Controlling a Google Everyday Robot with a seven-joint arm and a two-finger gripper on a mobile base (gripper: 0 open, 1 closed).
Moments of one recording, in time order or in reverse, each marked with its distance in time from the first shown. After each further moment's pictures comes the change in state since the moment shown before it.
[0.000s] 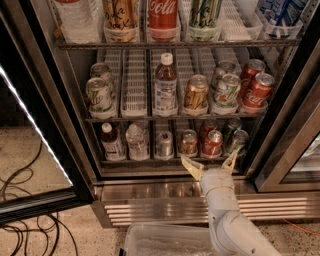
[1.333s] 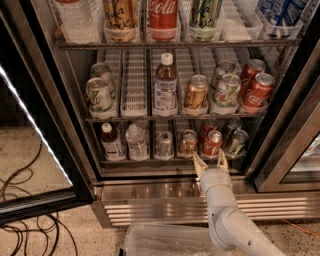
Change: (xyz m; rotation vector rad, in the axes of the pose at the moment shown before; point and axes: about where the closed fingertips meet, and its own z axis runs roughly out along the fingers) arm 0.034 -0.007 0.018 0.006 0.058 -0.022
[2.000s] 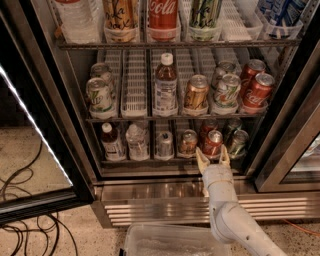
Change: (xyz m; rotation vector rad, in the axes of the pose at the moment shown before) arm 0.000 -0.011 0.018 0.019 -0.043 -0.009
